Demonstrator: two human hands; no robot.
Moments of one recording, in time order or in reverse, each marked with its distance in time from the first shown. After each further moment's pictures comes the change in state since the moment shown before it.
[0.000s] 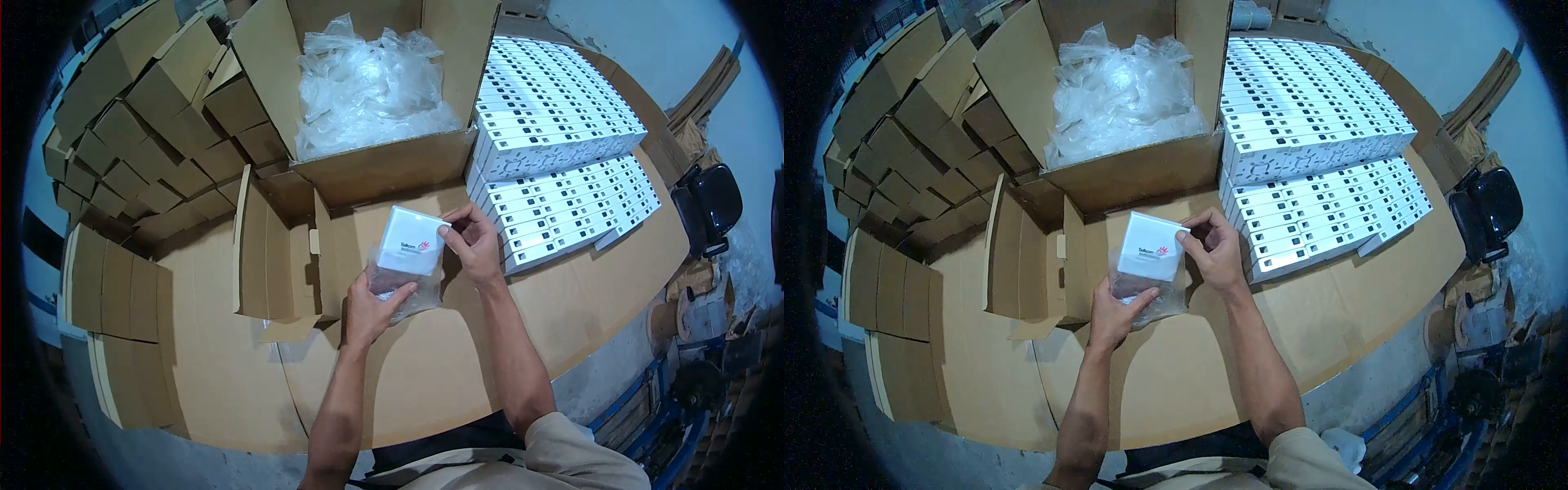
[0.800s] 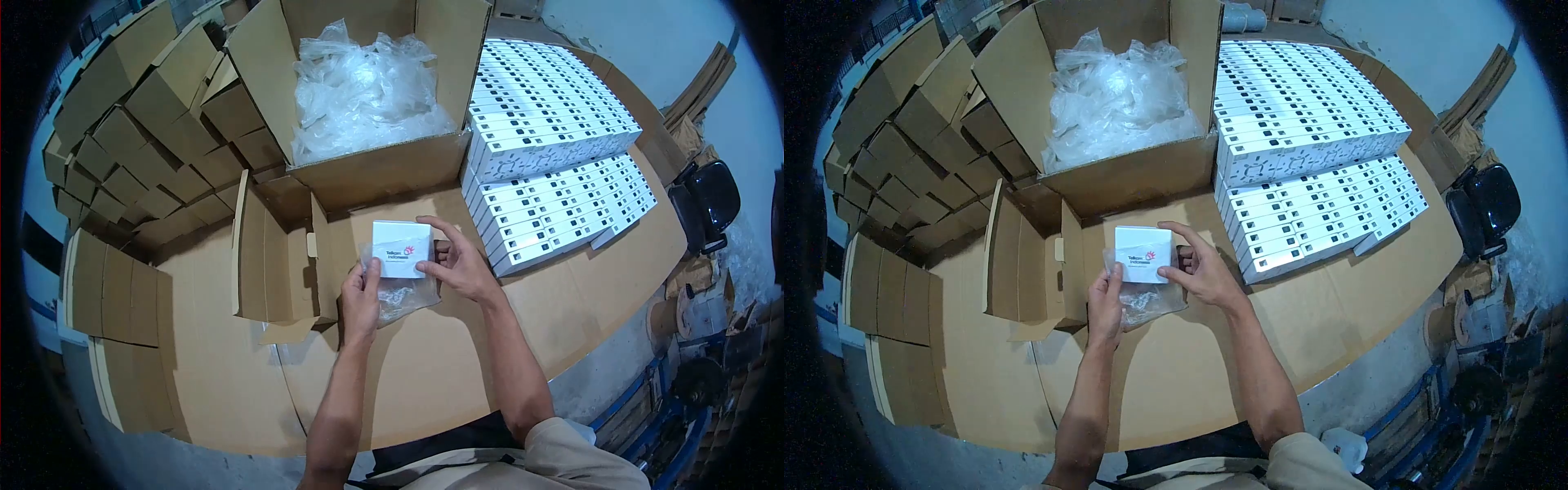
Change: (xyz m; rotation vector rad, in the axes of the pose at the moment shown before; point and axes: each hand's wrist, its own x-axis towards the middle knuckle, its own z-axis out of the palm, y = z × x) left_hand 0.016 -0.030 0.007 -0.438 0.129 -0.079; right_hand -0.018 -0.014 0.003 -0.092 -0.265 0.326
